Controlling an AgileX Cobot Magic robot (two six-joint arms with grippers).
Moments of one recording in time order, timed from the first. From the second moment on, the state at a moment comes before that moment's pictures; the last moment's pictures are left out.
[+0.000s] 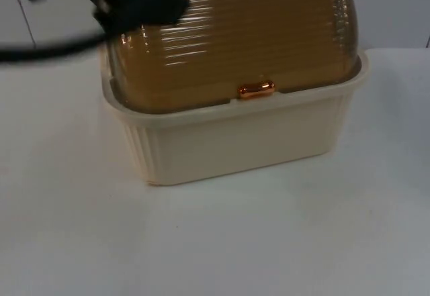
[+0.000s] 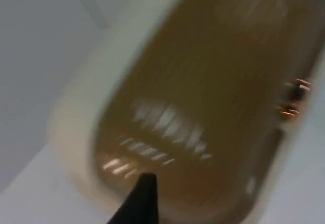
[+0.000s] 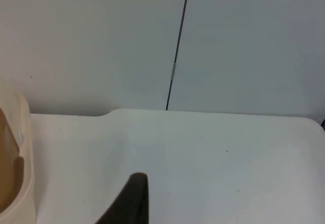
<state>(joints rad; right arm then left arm) 0.05 0.91 -1.13 -0.25 0.73 0.10 -0.68 1.28 -0.99 0.23 0.50 0.24</state>
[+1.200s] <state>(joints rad) 0.05 0.91 -1.13 -0.29 0.73 0.11 -0.98 1.84 -1.09 1.44 0.57 -0.52</state>
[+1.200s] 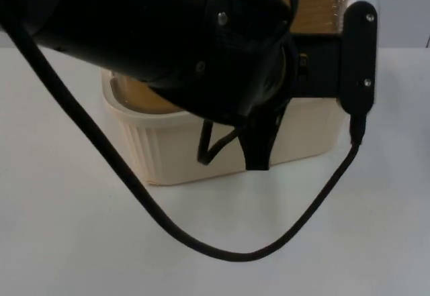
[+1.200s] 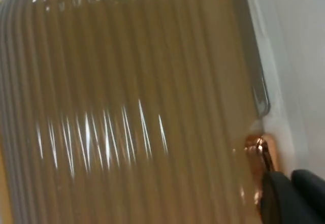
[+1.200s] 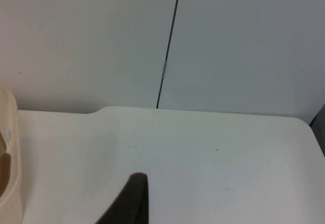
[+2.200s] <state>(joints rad) 0.05 0.91 -1.13 -0.30 0.73 0.11 -0.84 1.90 -1.09 1.55 0.30 -0.59</state>
